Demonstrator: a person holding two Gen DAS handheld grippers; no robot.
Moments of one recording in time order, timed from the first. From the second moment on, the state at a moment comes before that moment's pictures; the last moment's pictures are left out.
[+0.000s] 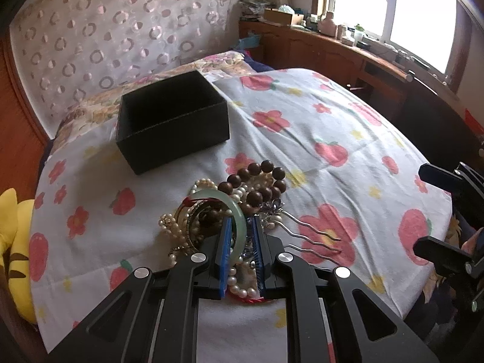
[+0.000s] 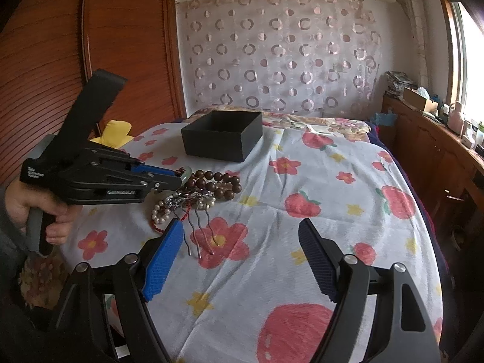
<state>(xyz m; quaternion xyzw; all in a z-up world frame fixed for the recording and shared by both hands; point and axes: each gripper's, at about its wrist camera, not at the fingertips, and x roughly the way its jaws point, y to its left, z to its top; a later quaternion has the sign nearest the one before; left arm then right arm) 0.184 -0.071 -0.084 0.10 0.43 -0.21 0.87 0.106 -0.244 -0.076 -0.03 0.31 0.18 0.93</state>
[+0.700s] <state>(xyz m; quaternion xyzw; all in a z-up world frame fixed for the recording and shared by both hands) 0.175 -0.024 -0.034 0.06 0.37 -0.21 0.90 0.142 -0.229 -0.093 -0.05 0.35 0.23 0.91</state>
